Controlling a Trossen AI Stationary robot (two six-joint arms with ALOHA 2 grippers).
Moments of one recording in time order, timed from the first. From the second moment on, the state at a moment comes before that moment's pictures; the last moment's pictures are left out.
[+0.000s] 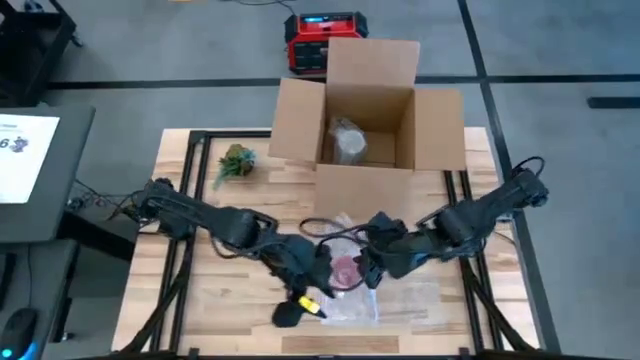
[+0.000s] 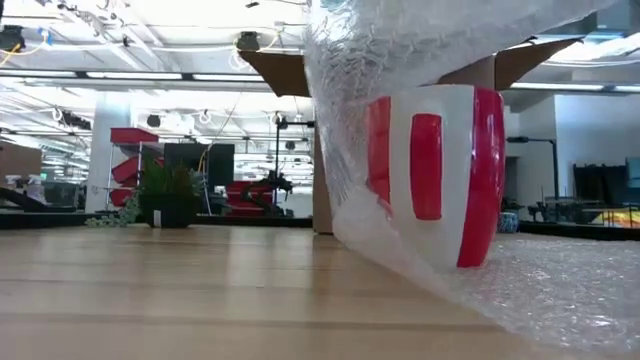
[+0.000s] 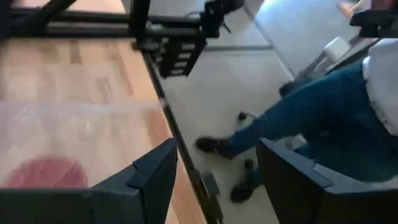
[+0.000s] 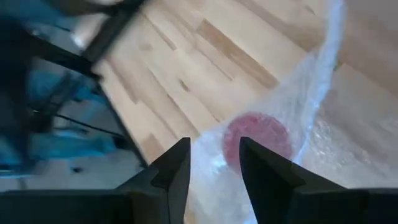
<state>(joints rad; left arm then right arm) -0.41 1.78 1.96 -0.80 0.18 -0.28 0.48 1.62 1.71 -1.04 0.33 1.19</state>
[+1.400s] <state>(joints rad) -0.61 1.60 1.93 -1.31 -0.35 -0.64 0.71 1.33 0.85 -0.52 0.39 1.85</state>
